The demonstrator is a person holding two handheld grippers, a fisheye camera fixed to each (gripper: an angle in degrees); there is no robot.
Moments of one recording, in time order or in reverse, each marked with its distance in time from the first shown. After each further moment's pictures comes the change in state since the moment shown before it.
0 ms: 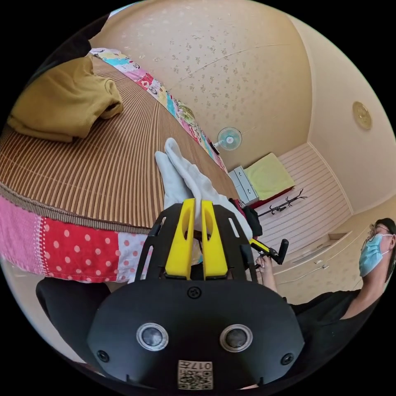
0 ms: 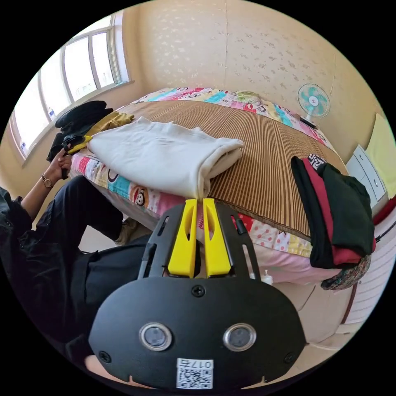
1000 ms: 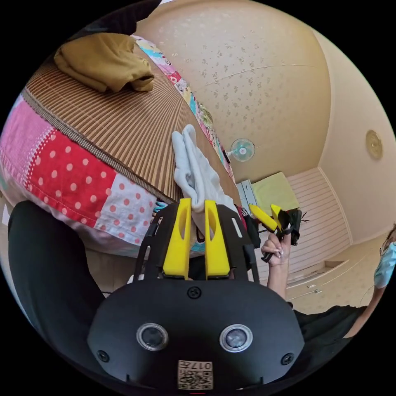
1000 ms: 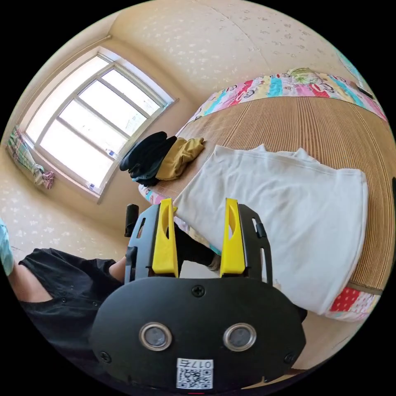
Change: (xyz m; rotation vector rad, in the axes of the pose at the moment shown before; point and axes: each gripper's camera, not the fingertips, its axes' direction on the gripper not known) left arm -0.001 0.079 0.012 0.088 -0.004 -0.160; right arm -0.147 -0.104 0.080 -0.068 -0.629 0.106
